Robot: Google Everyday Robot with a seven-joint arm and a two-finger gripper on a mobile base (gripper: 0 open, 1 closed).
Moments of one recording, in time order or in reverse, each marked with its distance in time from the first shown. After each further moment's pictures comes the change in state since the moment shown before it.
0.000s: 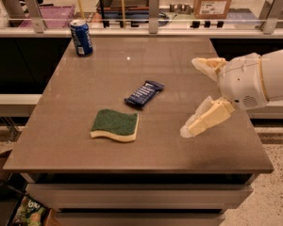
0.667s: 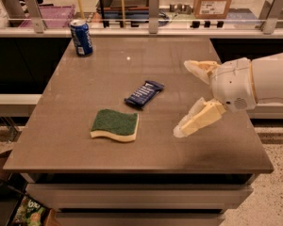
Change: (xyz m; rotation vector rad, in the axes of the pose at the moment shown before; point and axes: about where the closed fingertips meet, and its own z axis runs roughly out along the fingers) arm -0.003 0.001 0.019 -0.031 -0.078 0.008
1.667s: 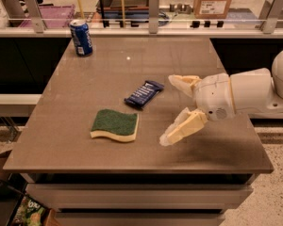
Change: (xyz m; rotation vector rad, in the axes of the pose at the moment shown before) arm 0.012 0.016 0.041 -0.105 -0.093 0.084
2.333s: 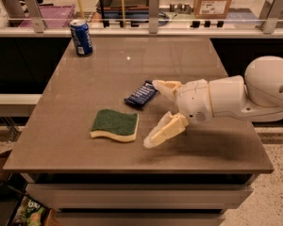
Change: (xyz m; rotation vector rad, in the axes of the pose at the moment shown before) arm 0.001 0.002 0.043 -0.052 -0.061 -0.001
